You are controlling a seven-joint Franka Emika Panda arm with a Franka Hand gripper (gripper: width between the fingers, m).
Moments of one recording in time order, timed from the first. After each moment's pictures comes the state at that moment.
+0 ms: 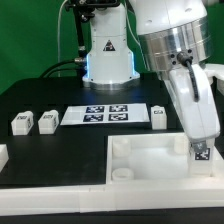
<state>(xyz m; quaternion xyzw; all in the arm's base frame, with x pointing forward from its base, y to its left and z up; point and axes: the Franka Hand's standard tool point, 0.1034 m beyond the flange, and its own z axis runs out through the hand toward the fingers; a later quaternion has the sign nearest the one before) 0.624 0.109 0.075 -0.70 0.71 0.06 0.10</state>
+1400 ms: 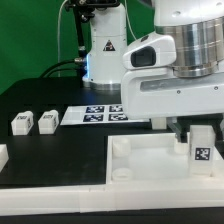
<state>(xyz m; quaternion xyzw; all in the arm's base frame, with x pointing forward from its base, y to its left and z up) 0.631 0.115 0.082 -0.99 0.16 0.02 0.06</state>
